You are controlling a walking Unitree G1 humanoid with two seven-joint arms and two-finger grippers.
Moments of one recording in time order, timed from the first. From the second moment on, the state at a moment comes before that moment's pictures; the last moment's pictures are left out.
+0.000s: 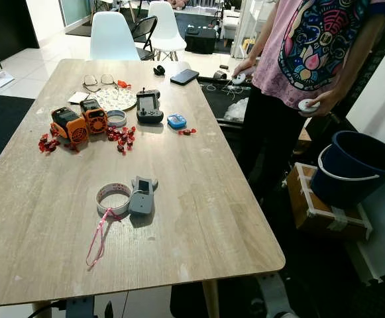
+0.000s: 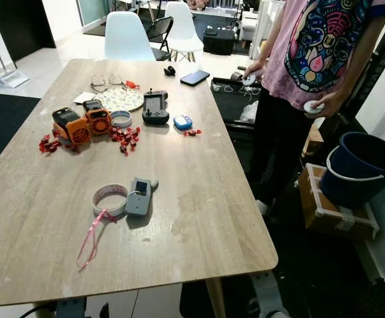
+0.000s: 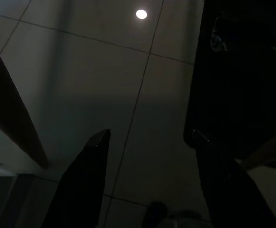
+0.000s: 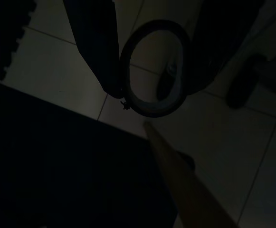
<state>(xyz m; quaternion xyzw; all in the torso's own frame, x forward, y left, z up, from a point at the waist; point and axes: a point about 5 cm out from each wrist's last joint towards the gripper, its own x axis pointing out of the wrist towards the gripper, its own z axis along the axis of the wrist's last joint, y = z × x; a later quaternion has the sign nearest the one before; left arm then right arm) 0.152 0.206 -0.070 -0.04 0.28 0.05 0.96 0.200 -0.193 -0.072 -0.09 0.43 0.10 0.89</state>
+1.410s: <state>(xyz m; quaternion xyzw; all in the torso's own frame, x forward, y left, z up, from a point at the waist) 0.149 0.207 -0.075 -0.07 0.29 0.05 0.95 0.185 -0.175 -0.084 -0.07 0.47 0.09 0.87</state>
